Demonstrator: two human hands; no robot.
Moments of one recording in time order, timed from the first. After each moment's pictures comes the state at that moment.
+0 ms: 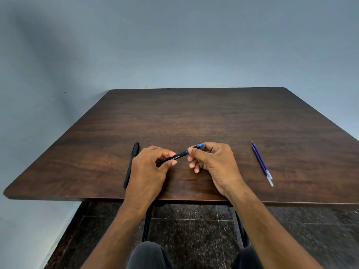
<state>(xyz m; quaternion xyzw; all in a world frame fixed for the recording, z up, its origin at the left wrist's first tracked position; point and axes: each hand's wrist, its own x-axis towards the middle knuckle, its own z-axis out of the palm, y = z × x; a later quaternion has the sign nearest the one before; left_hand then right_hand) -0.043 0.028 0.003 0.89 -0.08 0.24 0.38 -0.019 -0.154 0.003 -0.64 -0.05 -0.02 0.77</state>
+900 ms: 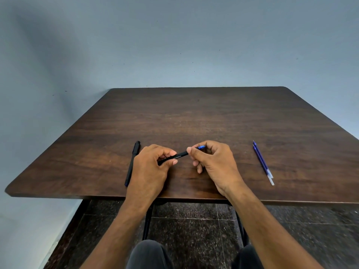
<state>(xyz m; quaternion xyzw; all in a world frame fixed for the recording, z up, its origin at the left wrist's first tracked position) -0.041 0.027 0.002 0.89 -0.08 0.24 0.39 -0.023 -0.154 0.003 -0.70 -0.05 -0.06 0.71</state>
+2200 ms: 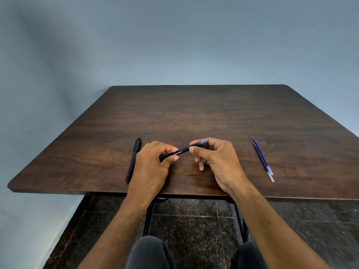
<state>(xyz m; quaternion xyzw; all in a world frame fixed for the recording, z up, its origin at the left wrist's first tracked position) -0.040 0.026 -0.001 0.88 -0.09 0.24 0.39 -0.020 -0.158 0.000 -0.66 -0.06 -0.02 0.75</state>
